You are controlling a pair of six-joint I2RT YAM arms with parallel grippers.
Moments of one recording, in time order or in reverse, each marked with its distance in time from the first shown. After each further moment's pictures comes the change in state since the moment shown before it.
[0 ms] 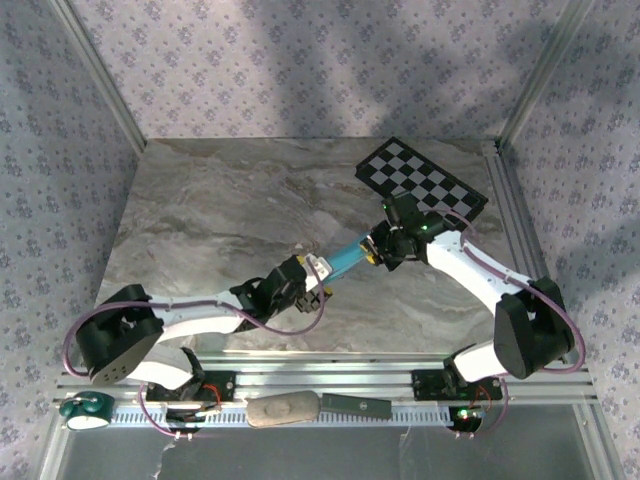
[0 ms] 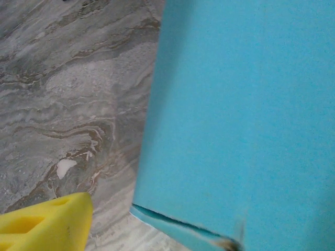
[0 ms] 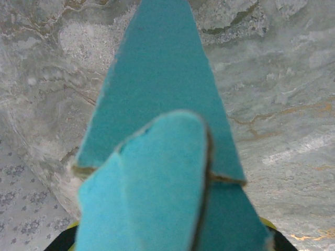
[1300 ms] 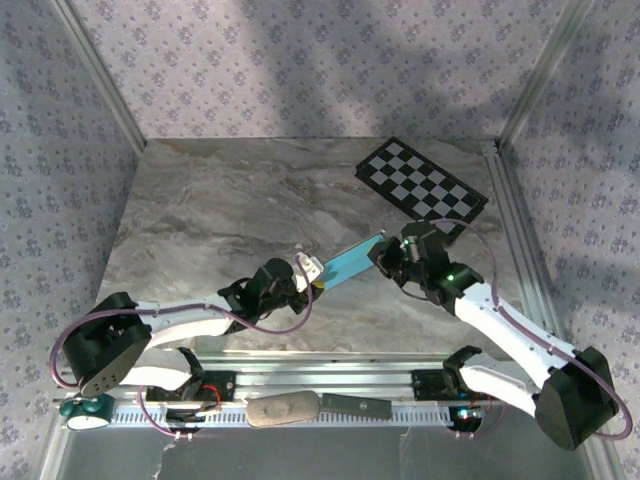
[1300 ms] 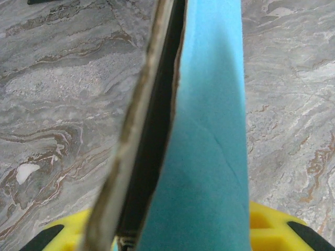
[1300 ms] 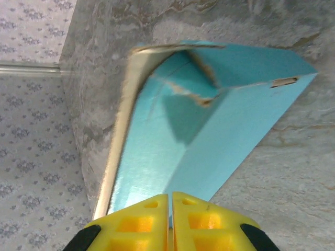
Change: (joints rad) left arm 0.045 -0.087 -0.066 0.031 0.193 -0.054; right arm 0.095 -0.390 -0.305 0.284 0.109 -0.154
